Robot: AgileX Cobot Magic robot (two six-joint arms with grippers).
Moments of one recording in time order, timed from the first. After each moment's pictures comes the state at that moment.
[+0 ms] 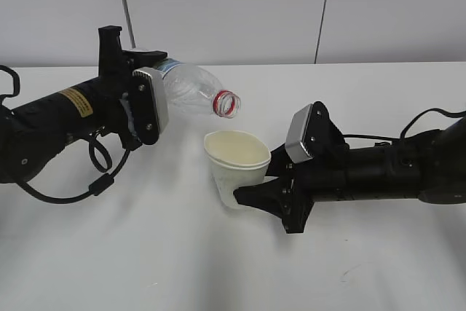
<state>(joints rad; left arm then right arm) -0.34 1.91 -0.82 0.31 -0.87 1.24 0.21 2.03 -0.83 -1.15 -0.93 0.41</state>
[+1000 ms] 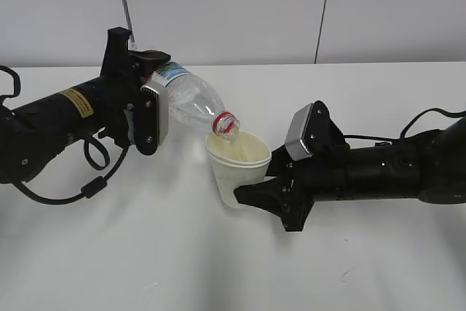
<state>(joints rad) -0.34 1.91 -0.82 0.31 -0.87 1.44 0.21 2.03 -0.83 -1.15 -0.92 0.44</state>
